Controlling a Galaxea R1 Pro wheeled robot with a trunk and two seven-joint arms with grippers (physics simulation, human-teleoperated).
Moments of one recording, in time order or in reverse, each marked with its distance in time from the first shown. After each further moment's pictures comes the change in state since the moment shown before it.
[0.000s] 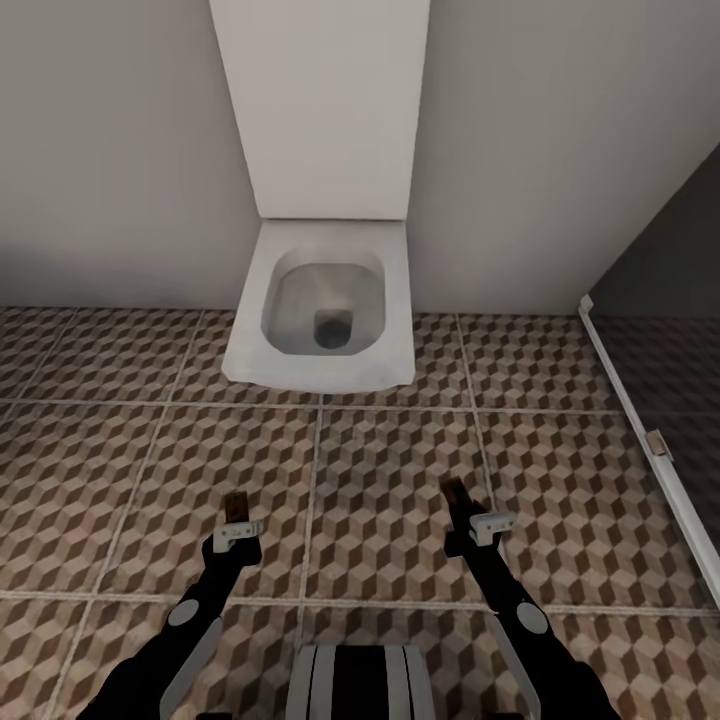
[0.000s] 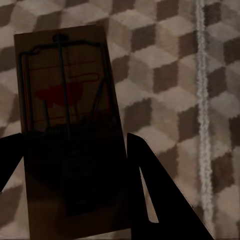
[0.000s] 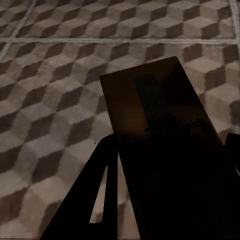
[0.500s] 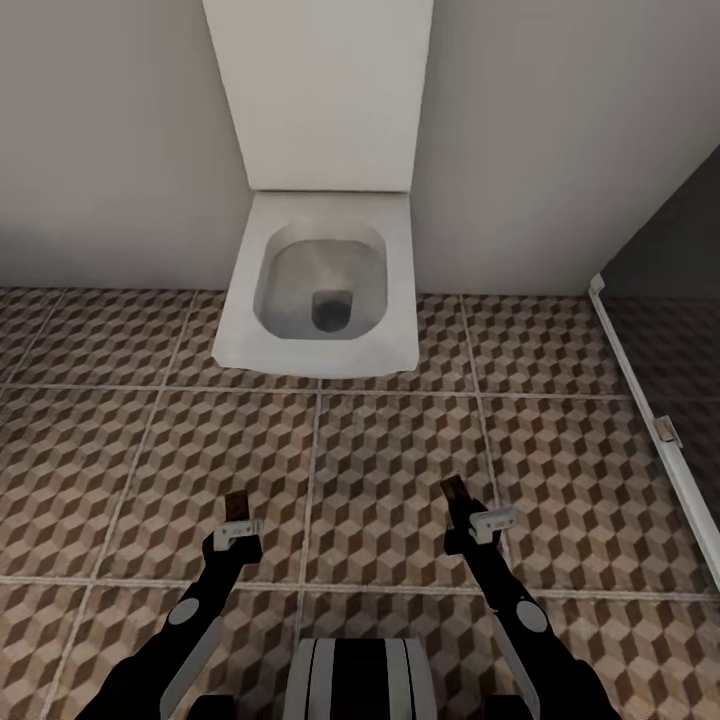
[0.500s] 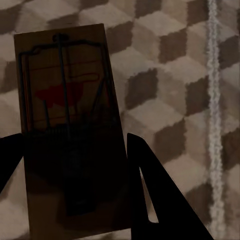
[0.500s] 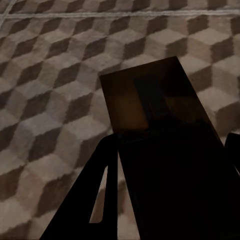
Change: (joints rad) left arm 0.000 0.000 0.001 -0.010 0.000 0.000 0.000; right arm 0.000 0.002 0.001 -0.012 -0.001 0.000 0.000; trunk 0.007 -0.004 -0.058
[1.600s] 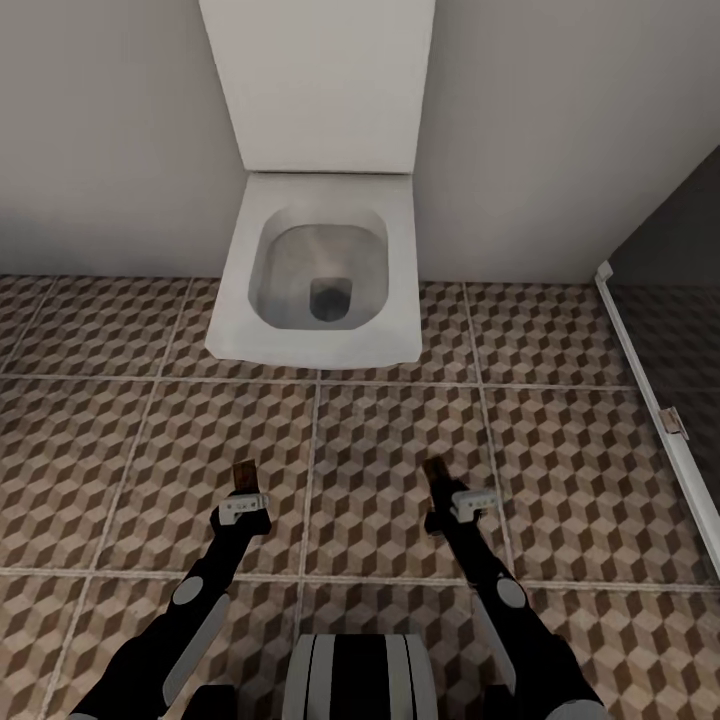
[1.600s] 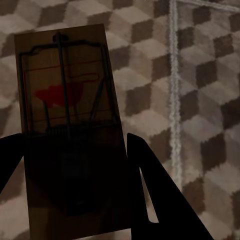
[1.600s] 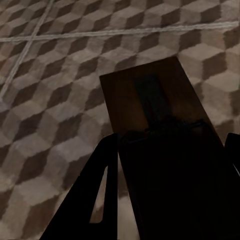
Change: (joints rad) left arm 0.000 -0.003 -0.003 -0.165 0.000 0.009 0.001; right arm -0.053 0.060 0.003 -0.016 -0.001 0.002 0.037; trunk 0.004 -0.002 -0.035
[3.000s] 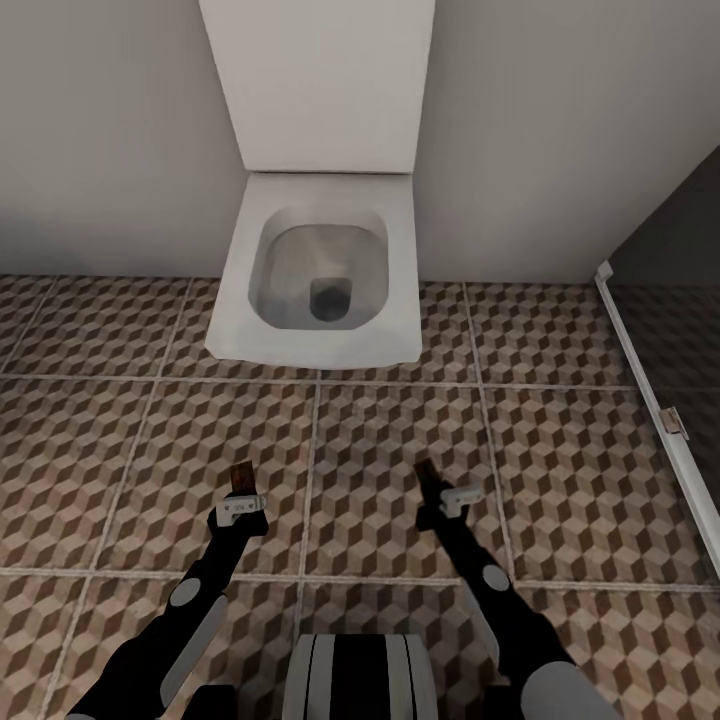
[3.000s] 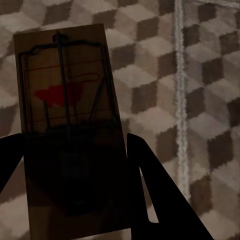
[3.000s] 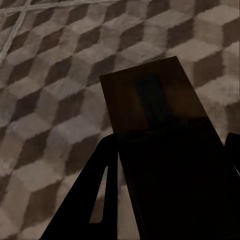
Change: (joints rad) left arm 0.000 0.007 0.002 0.012 0.000 -0.009 0.000; right arm -0.102 0.020 0.000 0.186 0.004 0.006 -0.002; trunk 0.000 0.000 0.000
